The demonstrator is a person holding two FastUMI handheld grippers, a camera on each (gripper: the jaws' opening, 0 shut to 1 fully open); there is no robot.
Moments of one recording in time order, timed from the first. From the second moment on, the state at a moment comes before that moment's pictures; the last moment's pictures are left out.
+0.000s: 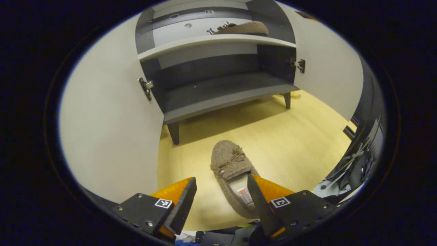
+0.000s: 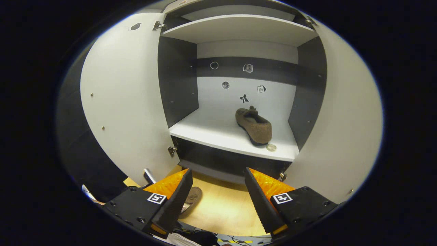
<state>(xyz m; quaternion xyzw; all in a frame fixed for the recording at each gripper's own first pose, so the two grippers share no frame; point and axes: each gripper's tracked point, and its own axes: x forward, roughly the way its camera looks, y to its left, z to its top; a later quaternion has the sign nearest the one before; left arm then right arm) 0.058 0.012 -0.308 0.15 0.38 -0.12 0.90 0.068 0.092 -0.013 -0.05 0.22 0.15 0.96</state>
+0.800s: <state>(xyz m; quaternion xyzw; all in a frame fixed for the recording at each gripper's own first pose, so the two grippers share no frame) 0.092 0.008 -0.389 0.15 0.42 -0.16 0.88 -0.056 -0.004 -0.016 0.01 0.11 -0.02 0.99</state>
